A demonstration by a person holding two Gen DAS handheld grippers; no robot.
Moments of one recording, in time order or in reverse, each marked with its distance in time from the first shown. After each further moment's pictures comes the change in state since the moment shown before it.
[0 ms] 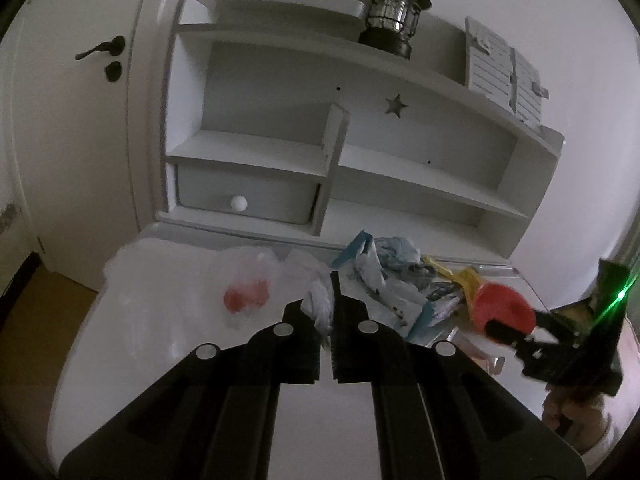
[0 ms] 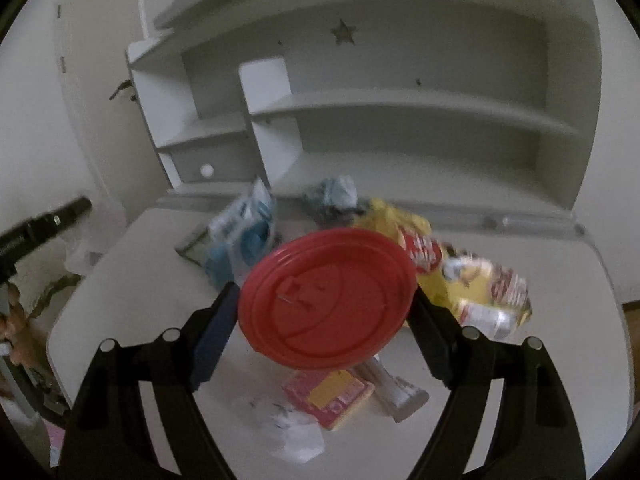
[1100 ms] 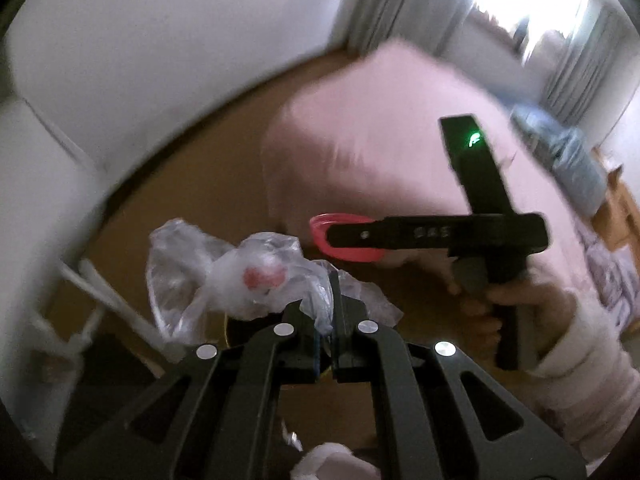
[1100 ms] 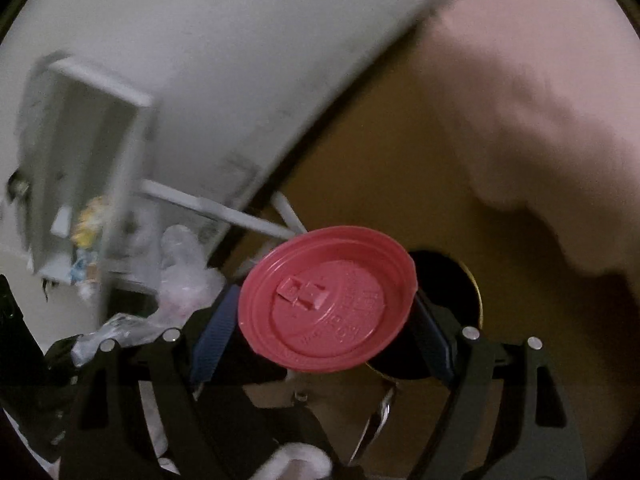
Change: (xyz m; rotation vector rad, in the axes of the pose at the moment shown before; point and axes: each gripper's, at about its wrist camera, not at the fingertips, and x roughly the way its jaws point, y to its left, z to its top) left arm -0.007 -0.518 -0.338 0.765 0.689 -0.778; right arm -0.294 -0.363 -0.423 1.013 0.157 -0.138
